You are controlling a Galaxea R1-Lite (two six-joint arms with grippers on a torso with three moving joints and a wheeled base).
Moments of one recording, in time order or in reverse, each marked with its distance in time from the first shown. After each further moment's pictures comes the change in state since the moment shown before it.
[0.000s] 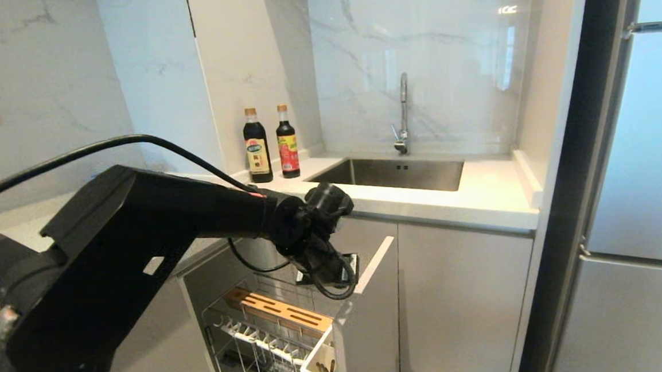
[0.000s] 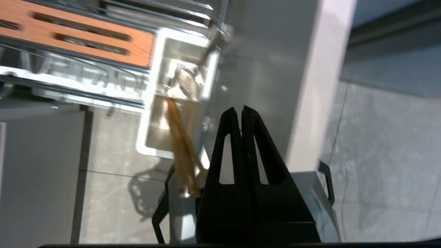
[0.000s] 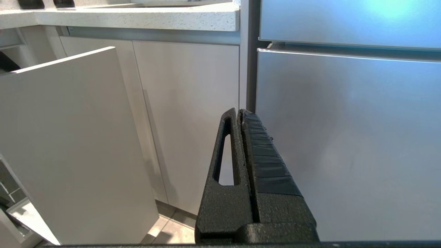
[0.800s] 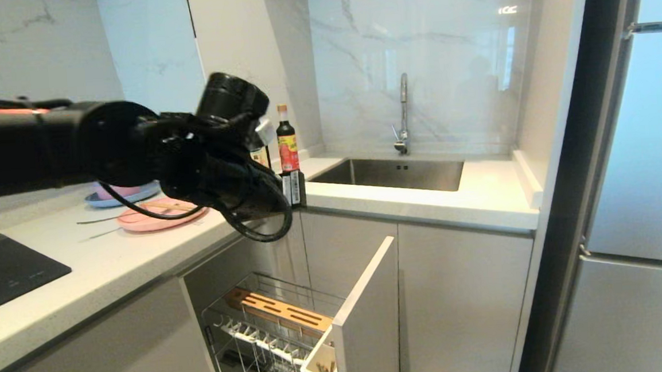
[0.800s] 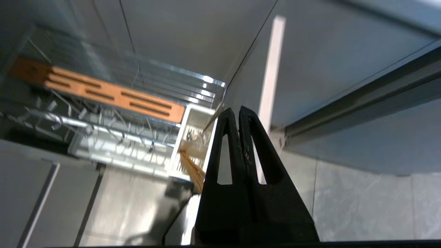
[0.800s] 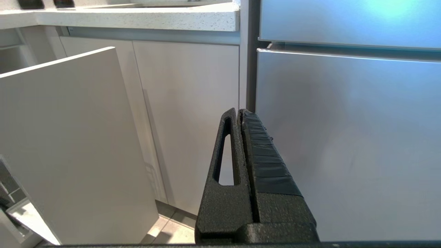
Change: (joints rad) left arm 0.052 -0.439 0.069 -0.026 0.110 0.012; right arm 0.000 0.000 0.000 0.000 0.000 0.000
